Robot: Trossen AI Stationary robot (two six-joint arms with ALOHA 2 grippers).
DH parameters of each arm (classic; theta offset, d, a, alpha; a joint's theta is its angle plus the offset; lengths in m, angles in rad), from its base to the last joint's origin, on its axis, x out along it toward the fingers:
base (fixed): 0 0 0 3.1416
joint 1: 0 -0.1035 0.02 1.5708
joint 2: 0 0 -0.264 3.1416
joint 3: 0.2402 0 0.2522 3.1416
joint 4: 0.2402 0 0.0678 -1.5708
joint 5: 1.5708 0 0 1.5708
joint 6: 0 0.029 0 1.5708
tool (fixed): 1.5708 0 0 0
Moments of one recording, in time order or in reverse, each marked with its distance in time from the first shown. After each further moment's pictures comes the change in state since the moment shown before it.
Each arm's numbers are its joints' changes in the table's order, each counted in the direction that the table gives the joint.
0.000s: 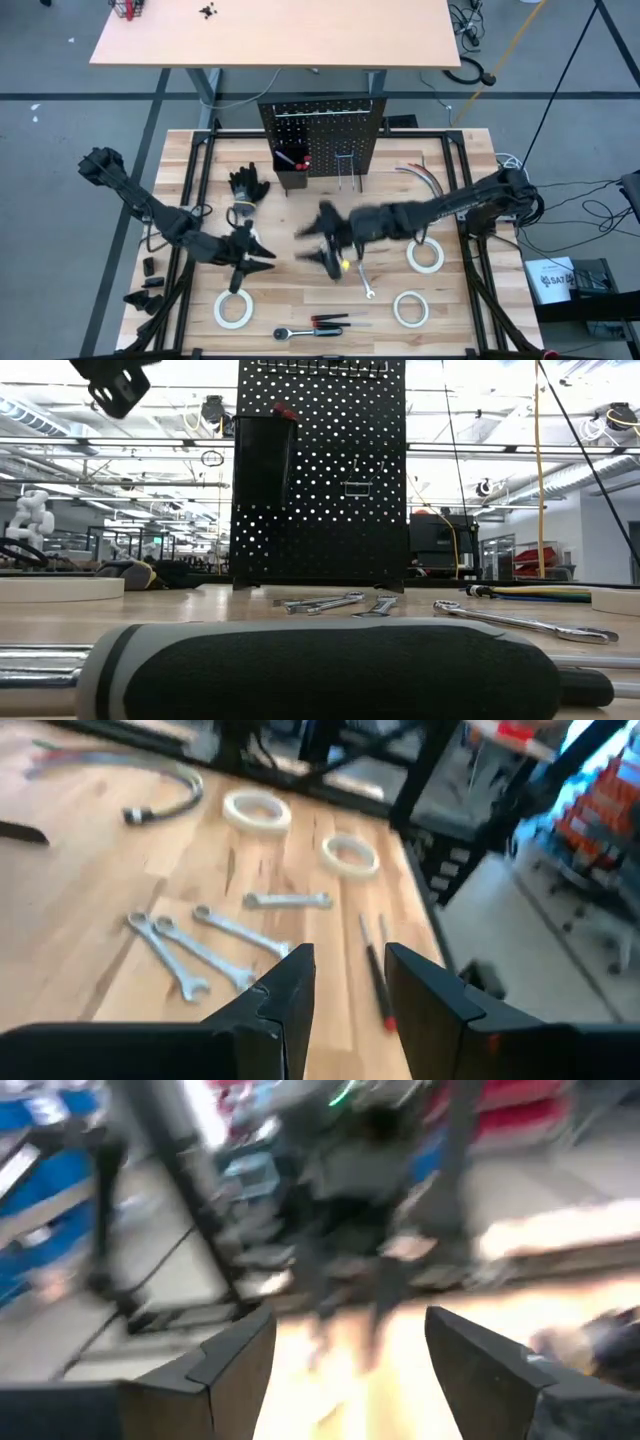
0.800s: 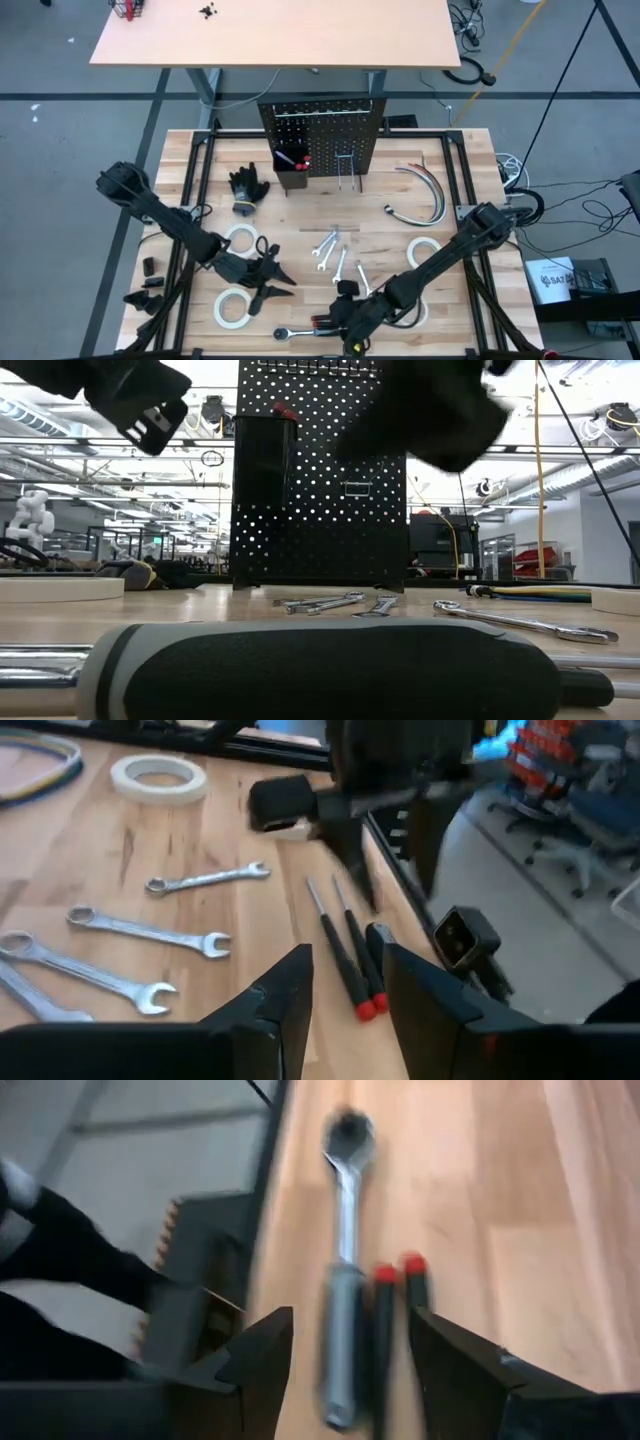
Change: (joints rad) left arm -0.008 0.432 0.000 -0.457 0.156 0.144; right arm -0.371 0.323 -0.002 0.247 0.124 0.233
